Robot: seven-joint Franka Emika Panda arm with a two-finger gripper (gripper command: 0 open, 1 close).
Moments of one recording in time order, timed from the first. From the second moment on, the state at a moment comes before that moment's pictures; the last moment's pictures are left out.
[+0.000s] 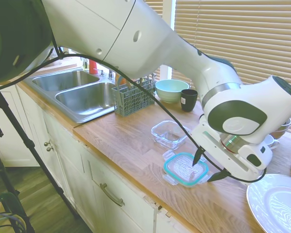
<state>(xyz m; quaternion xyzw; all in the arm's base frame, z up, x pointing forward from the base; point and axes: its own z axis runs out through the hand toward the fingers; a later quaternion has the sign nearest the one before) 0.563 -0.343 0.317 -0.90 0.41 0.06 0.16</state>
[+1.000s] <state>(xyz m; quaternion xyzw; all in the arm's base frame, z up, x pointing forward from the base) 0.556 -0.346 0.313 -0.89 0.42 0.06 0.17</state>
